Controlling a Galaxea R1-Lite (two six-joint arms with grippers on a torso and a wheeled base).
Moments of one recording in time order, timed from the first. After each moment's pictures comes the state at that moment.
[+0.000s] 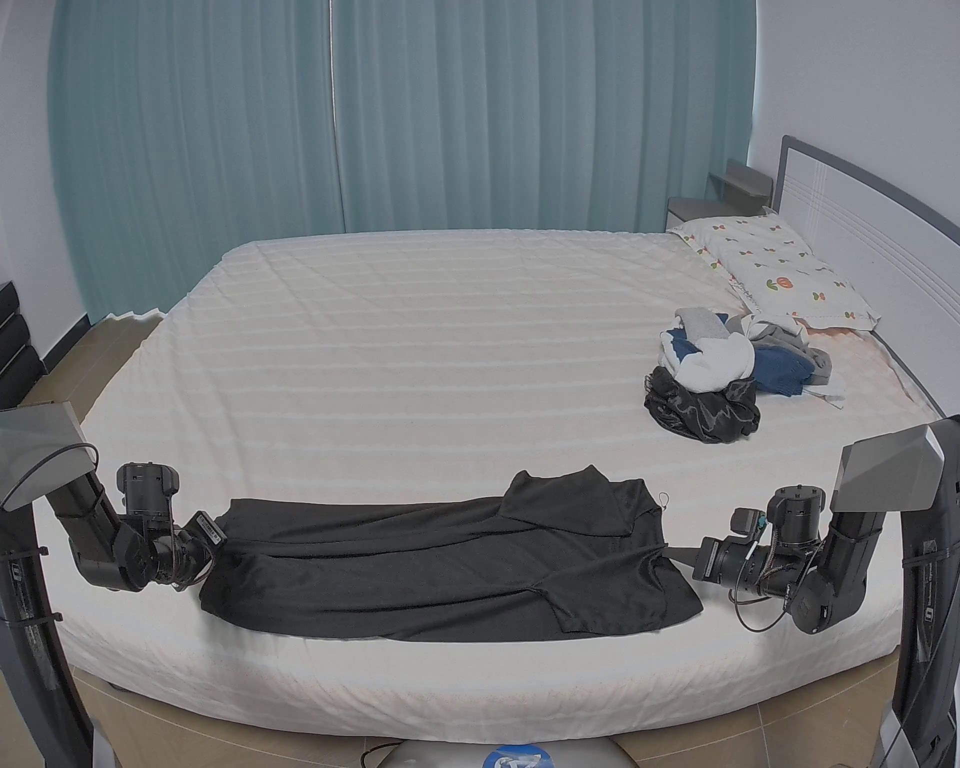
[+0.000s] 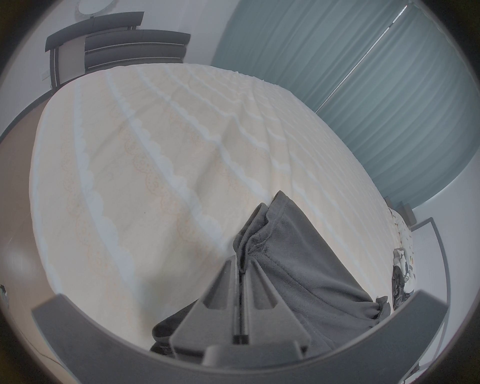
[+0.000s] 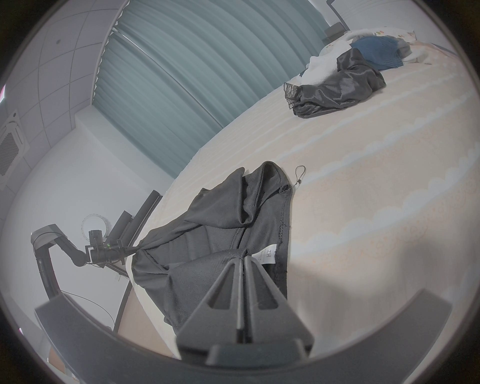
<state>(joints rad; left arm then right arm) 0.16 2.24 -0.69 -0.78 -0.03 -0.71 0.10 2.44 -0.57 -1.38 0.52 0.44</state>
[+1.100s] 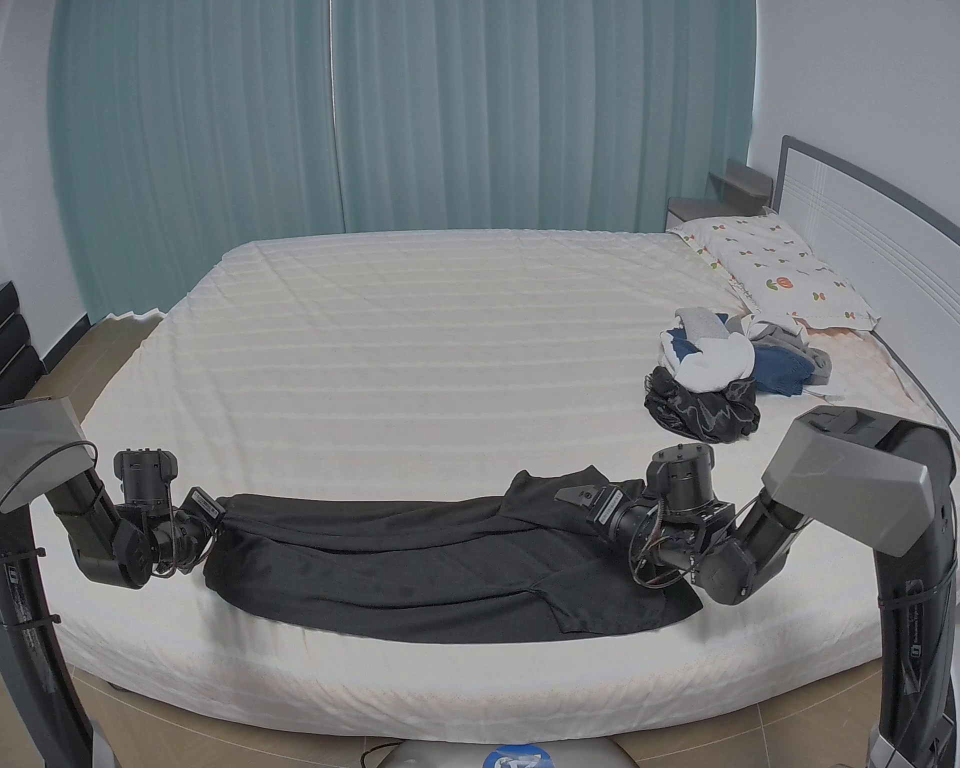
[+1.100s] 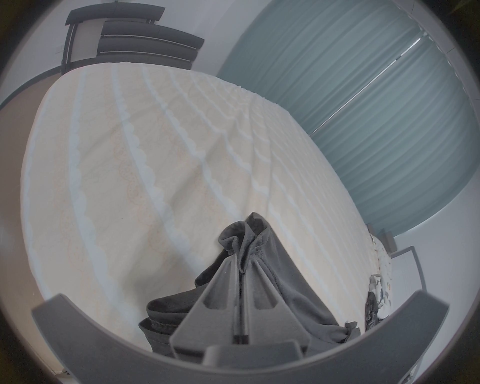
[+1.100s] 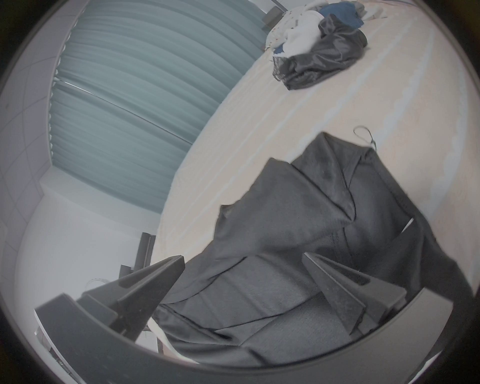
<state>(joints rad) 0.14 2.22 -0.69 -0.88 -0.02 -0.86 0.42 2.39 -0.97 -0.94 0.10 0.97</state>
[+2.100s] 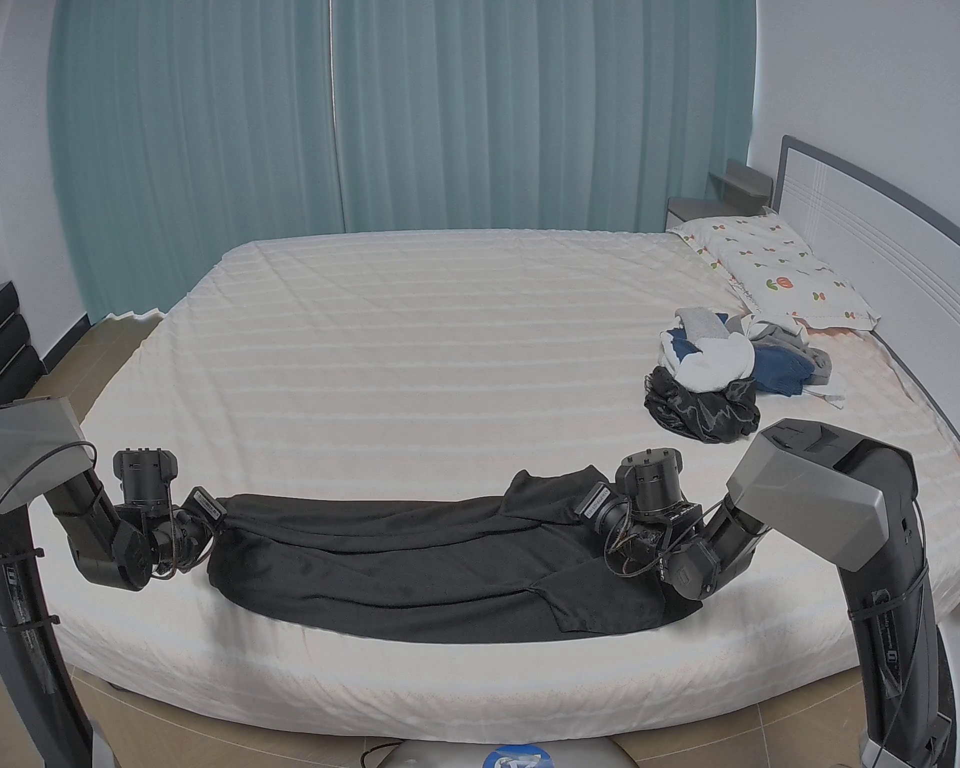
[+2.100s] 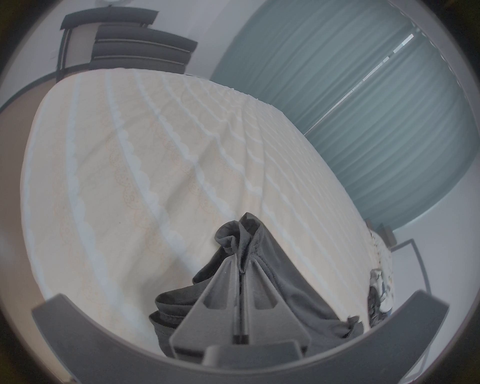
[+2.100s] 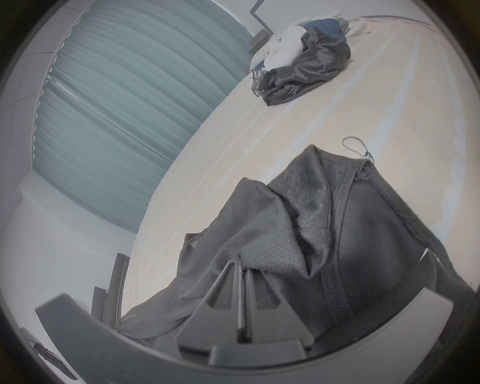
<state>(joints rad) 0.13 2.20 -0.68 -0.89 -0.02 -0.82 0.45 2.52 -1.16 -0.86 -0.13 0.97</state>
